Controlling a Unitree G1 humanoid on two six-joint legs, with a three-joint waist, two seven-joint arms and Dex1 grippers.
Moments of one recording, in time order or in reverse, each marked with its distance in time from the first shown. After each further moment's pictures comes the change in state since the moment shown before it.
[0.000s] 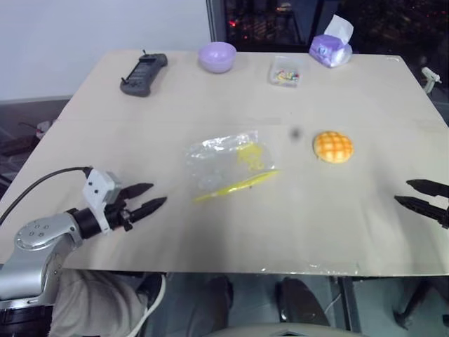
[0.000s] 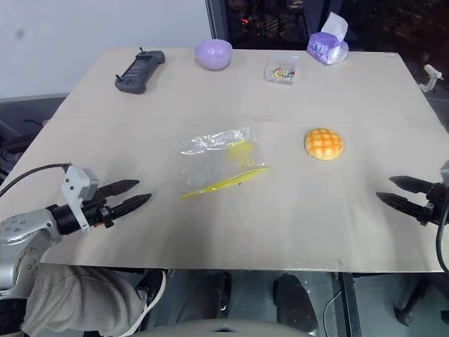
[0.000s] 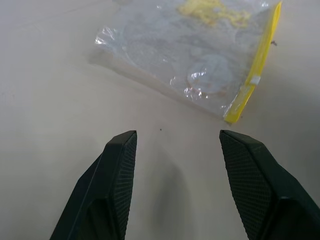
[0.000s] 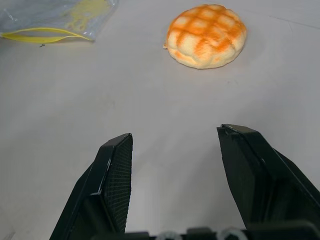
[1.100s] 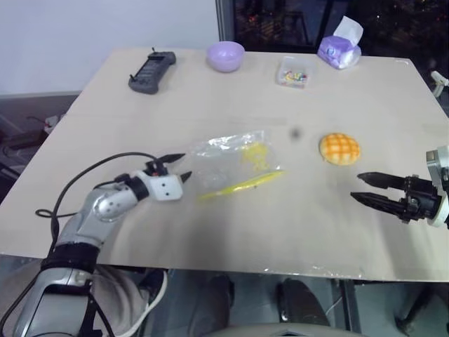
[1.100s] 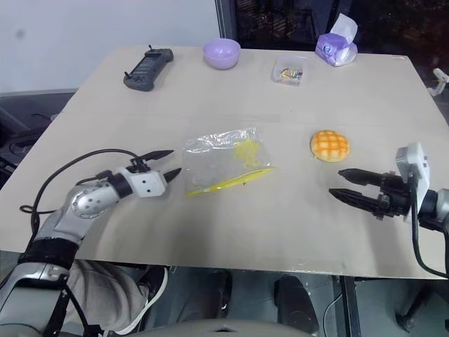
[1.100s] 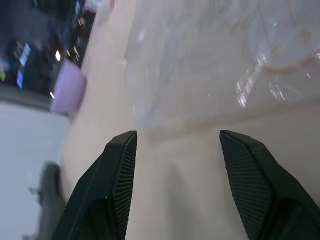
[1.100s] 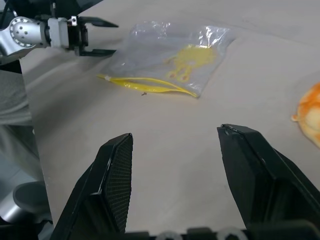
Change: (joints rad) left arm -0.500 -0.034 -0.443 0.659 0.839 -1.071 0.523; right arm -0.085 0.062 0.126 -0.303 0.198 0.212 -0.075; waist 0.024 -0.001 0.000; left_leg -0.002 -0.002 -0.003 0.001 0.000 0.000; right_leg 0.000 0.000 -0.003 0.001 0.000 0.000
